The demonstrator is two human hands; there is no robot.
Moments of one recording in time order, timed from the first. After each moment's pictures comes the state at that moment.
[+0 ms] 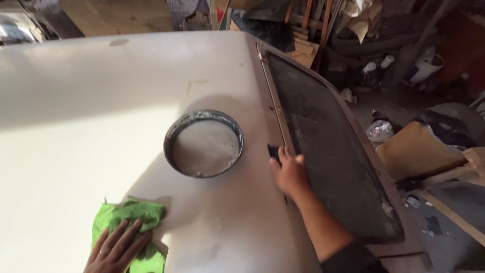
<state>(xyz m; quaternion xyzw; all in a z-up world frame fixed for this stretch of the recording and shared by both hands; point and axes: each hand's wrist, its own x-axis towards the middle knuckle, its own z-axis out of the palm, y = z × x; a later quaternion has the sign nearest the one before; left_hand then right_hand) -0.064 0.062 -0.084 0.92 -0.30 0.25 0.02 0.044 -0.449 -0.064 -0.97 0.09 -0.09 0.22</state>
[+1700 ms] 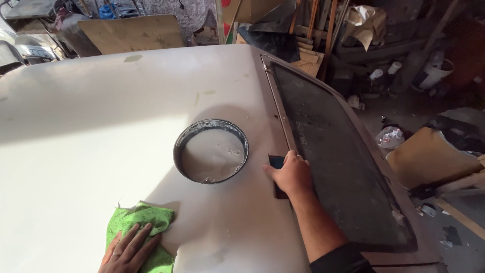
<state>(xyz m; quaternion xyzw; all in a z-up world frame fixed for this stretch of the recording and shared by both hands) -0.052 0.064 -0.076 0.93 -0.31 0.18 0.05 0.047 -0.419 0.027 -0.95 0.17 -0.13 0.21</state>
